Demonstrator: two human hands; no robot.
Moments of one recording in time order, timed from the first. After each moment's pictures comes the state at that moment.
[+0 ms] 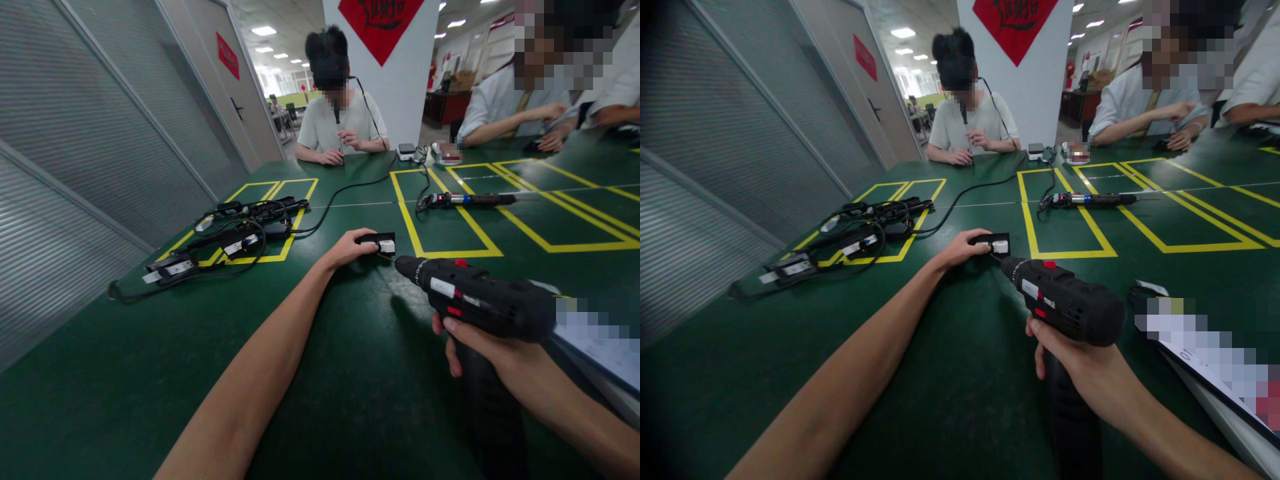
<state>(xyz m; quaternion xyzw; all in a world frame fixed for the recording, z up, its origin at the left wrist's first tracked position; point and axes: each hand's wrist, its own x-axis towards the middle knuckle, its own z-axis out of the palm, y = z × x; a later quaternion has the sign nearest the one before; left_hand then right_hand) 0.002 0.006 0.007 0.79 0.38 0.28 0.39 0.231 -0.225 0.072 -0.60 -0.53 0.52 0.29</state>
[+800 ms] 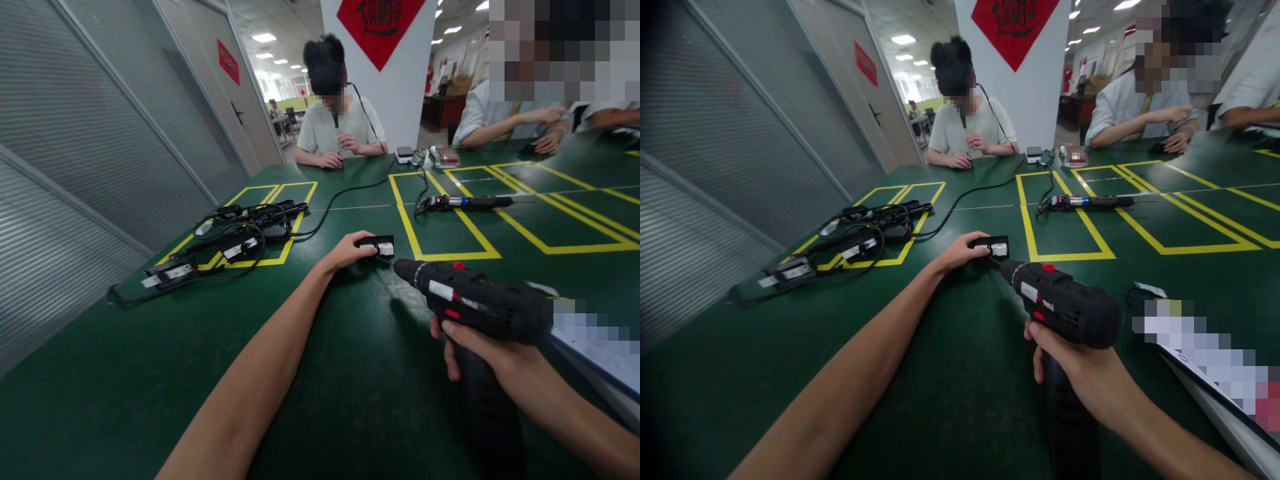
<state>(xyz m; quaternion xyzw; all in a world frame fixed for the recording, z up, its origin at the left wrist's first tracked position) 0.003 0.006 0.007 0.79 0.39 0.28 0.39 0.228 -0.224 0.071 -0.59 -0.52 0.54 0.30</state>
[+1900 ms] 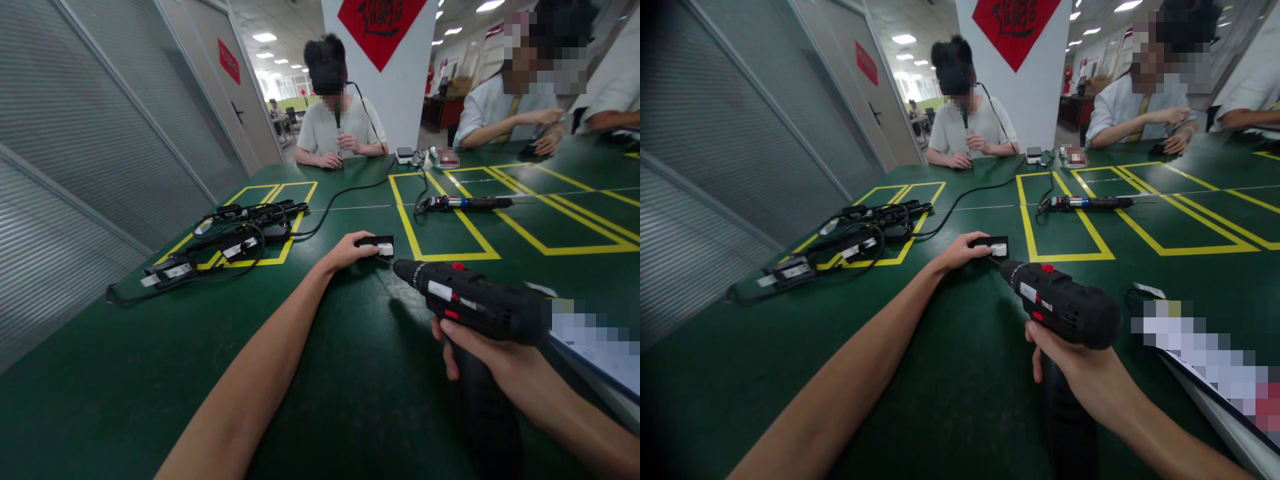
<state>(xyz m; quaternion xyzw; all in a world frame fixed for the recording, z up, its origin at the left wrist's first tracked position) 0.005 0.002 0.011 0.79 0.40 0.27 0.38 0.233 -0.224 0.062 -0.60 -0.52 0.53 0.30</state>
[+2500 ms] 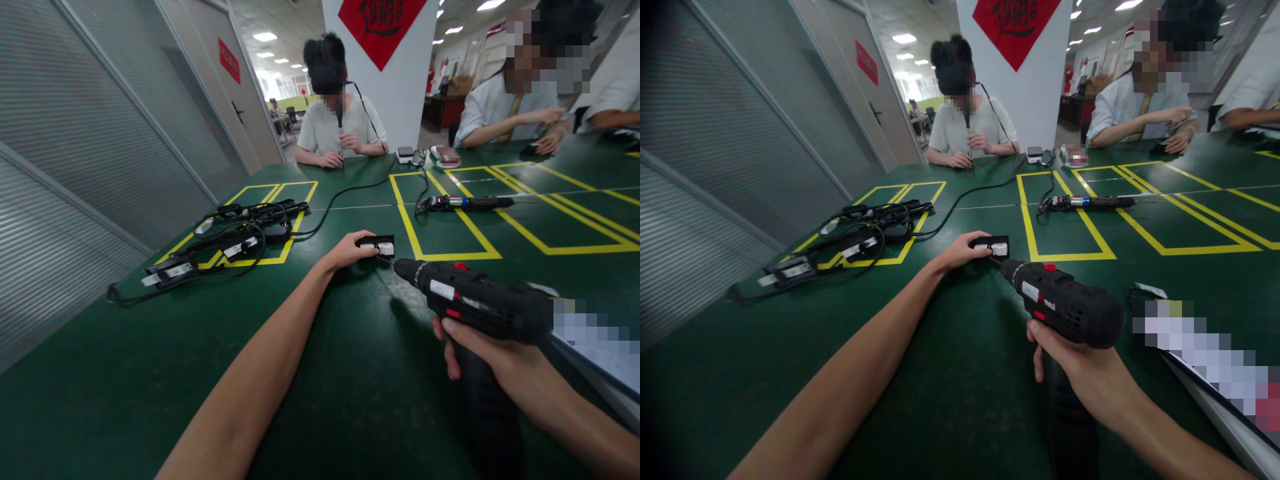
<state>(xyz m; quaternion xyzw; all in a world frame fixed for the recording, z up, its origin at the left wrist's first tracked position) 0.003 0.009 0.007 0.79 0.39 0.27 0.38 0.229 -0.225 0.066 -0.61 -0.50 0.53 0.30</state>
